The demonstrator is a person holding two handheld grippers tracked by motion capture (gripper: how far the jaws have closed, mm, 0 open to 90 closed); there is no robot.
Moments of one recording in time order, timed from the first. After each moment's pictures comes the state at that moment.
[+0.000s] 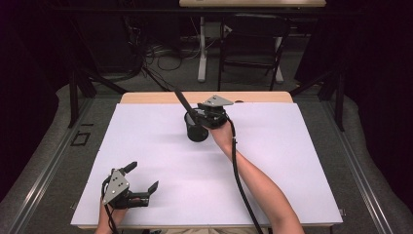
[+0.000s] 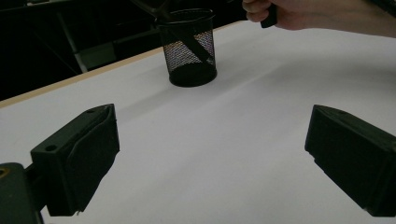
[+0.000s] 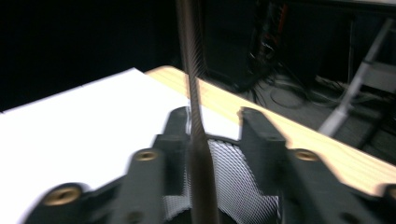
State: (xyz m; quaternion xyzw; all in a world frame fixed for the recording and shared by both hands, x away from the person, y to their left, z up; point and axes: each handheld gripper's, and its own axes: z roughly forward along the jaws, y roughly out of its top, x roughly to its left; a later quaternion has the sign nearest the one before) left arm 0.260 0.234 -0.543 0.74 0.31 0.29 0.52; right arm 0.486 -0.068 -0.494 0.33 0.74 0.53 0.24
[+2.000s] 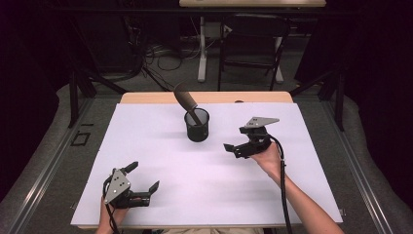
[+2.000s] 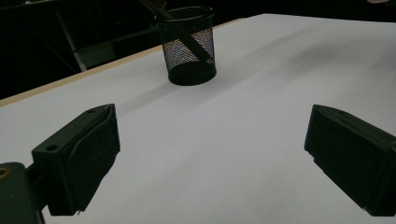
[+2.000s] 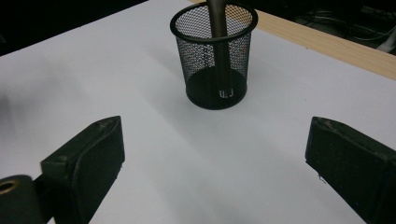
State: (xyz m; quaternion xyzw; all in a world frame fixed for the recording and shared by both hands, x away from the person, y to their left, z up) left arm 0.261 0.233 -0.543 0.74 0.31 0.28 0.52; right arm 0.397 -0.188 -0.489 0.33 0.80 0.48 0.13
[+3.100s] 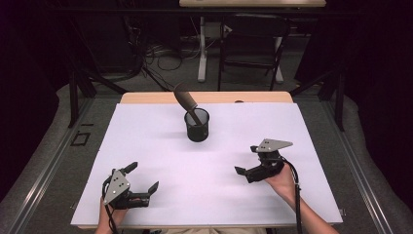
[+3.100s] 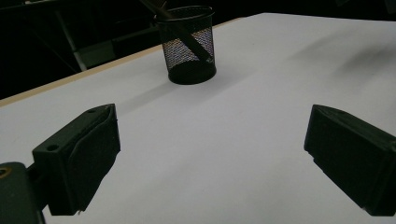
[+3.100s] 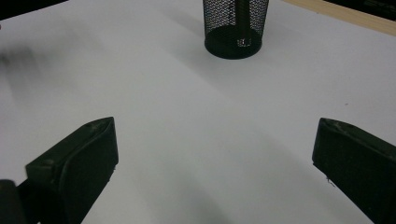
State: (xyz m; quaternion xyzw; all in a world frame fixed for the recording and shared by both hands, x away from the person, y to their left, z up) left arm 0.259 0.234 -0.543 0.75 0.31 0.29 0.52; right arm 0.336 -0.216 -0.510 0.31 0.81 0.47 0.14
